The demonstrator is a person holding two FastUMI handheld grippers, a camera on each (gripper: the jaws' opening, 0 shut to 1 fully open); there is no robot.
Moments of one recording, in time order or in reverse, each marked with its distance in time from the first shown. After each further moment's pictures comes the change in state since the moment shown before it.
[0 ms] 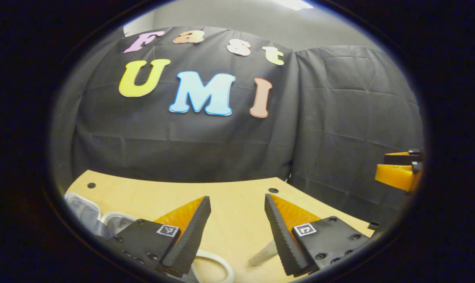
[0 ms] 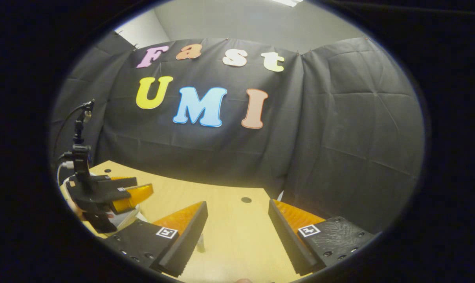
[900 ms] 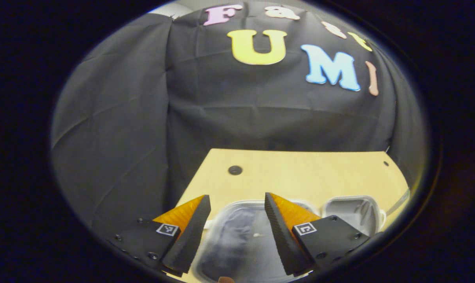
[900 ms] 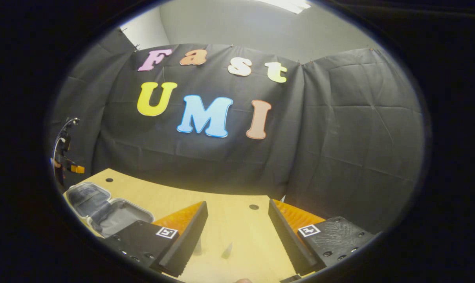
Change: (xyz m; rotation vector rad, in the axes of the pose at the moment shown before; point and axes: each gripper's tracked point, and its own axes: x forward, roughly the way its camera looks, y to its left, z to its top) left arm -0.201 0.509 0.039 -0.043 0.268 0.577; right arm -0.022 0.074 0.039 -0.010 -0.051 -0.074
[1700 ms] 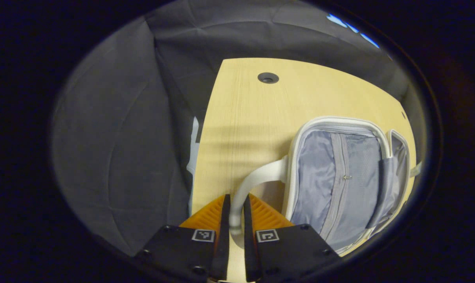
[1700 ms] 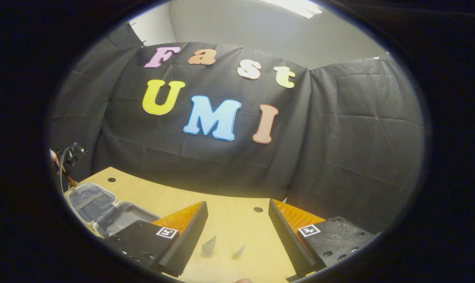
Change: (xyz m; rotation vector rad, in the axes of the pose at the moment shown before) left arm 0.035 0.189 -0.175 0.088 0.735 0.089; right arm -0.009 0.055 0.028 -0.052 0.000 -0.018
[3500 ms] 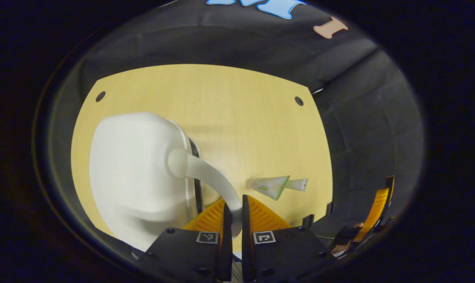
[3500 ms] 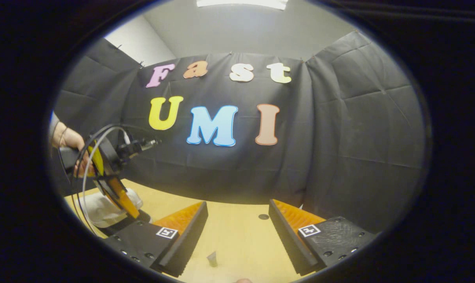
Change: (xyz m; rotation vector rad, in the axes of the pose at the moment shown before) left arm -0.292 -0.582 0.007 0.039 0.124 -0.515; right arm 0.051 -0.106 -0.035 0.117 -0.104 0.197
